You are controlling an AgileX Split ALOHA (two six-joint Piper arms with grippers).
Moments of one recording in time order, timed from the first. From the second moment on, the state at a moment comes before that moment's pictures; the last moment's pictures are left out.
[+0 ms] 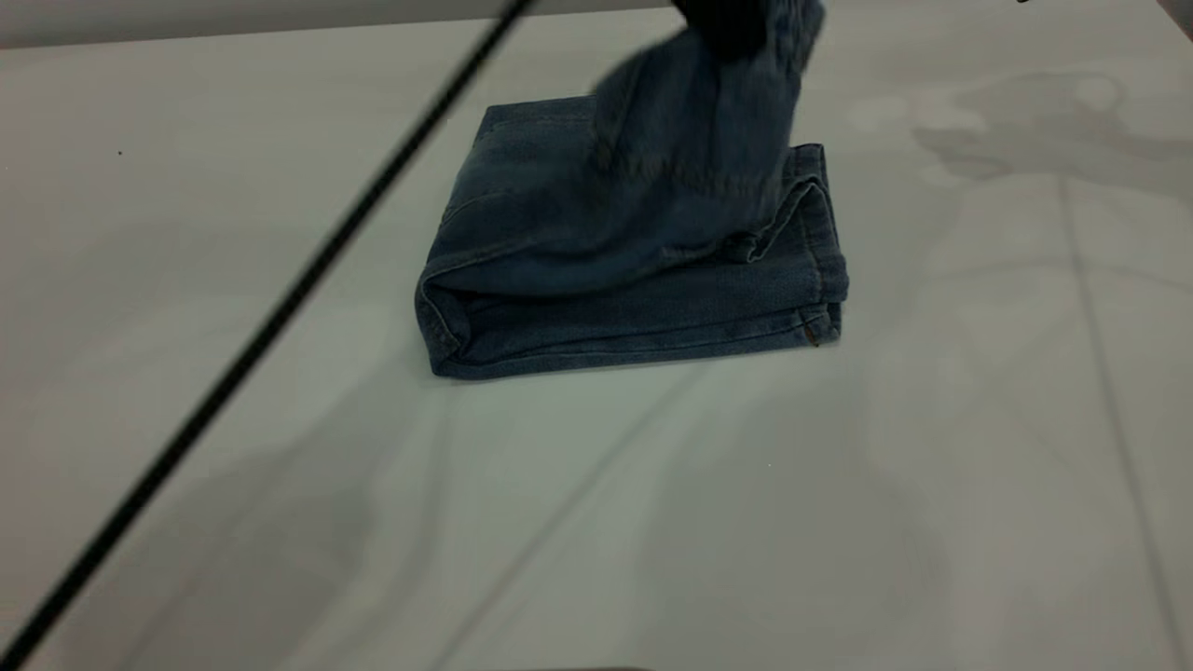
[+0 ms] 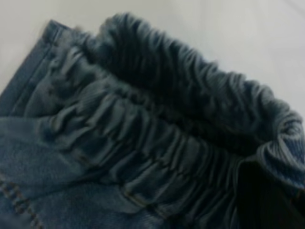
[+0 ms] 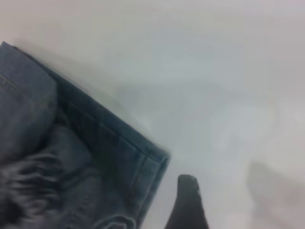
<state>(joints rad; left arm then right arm) -0.56 2.41 -2.16 -0.51 1.13 0.75 -0.15 2.23 -1.62 0.88 0.78 -0.86</state>
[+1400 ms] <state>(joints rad) -0.57 2.48 -2.43 -0.05 1.17 0.76 -0.14 1.92 -1.61 0.92 0.87 -0.82</state>
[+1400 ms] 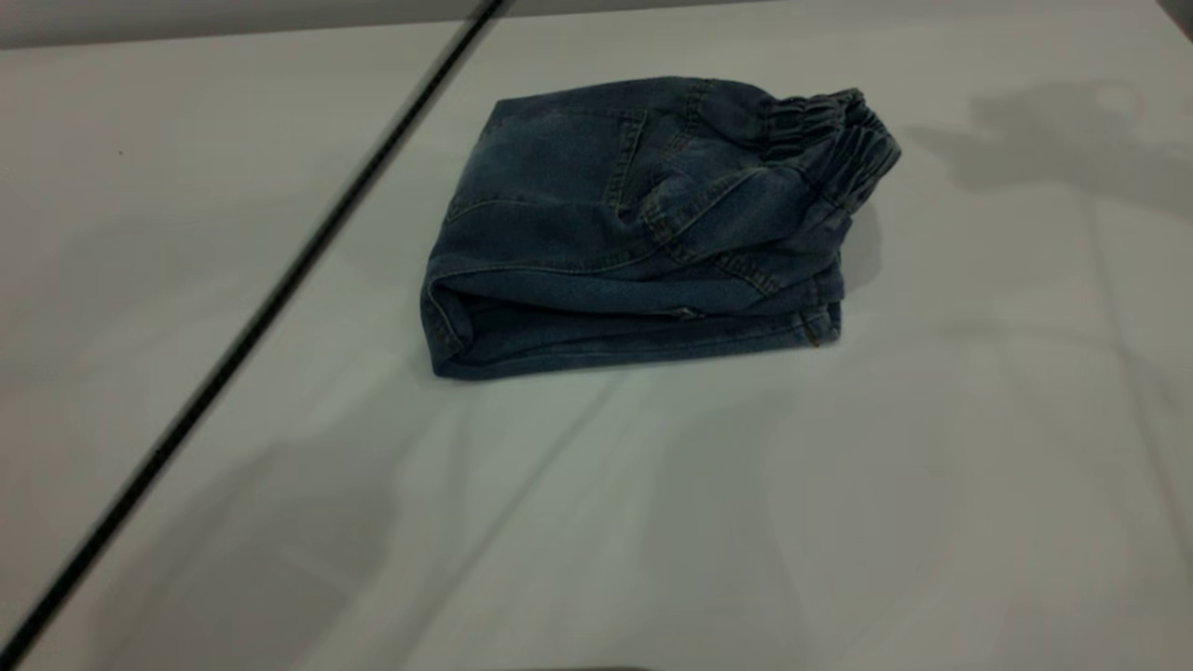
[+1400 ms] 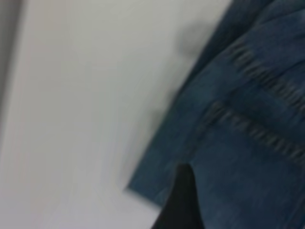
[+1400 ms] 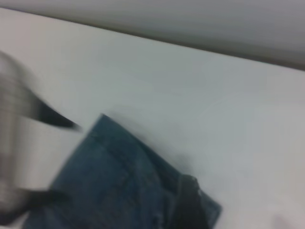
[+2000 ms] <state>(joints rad) -0.57 2.73 -2.43 -0.13 1.17 0.79 -0.12 1.87 -1.61 0.94 0.95 -0.81</state>
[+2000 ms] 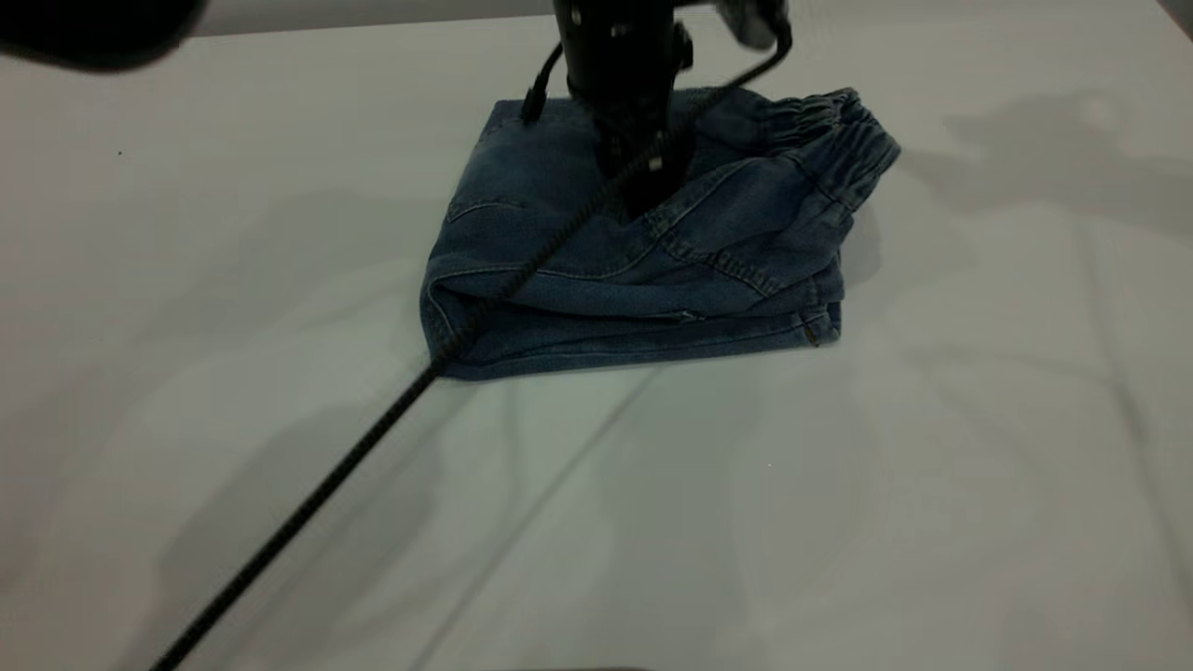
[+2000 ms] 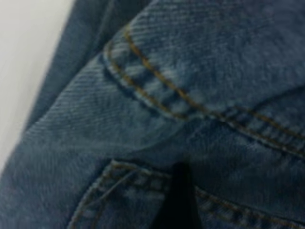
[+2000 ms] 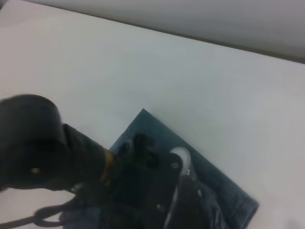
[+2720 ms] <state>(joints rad) -0.58 2.76 -2.56 -0.06 1.17 0.50 -0.11 1.86 -1.61 0.95 0.95 -0.81</state>
